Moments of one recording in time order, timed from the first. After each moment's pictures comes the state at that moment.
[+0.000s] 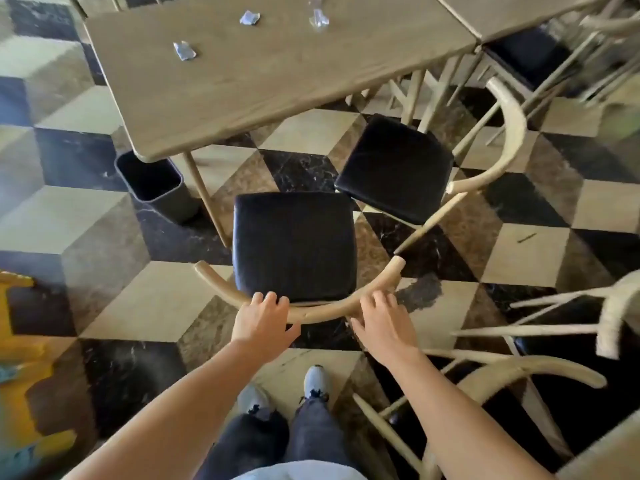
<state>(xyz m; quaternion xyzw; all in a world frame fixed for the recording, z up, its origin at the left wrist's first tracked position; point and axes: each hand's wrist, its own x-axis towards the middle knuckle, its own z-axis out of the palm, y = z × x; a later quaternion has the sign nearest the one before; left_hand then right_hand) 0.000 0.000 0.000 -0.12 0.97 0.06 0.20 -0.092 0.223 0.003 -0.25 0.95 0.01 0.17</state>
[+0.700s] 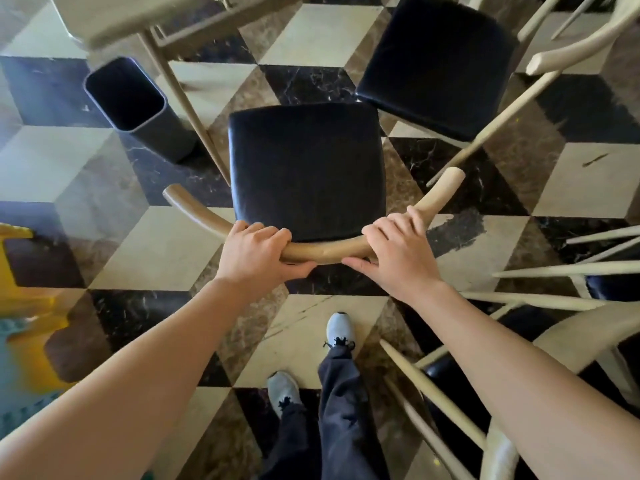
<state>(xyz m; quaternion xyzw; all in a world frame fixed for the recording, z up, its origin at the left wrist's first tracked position) -0.005 -0.035 -0.105 -0.03 1.00 0.07 0.03 -0.109 0.210 -0.118 -0.40 0.91 -0.07 0.01</state>
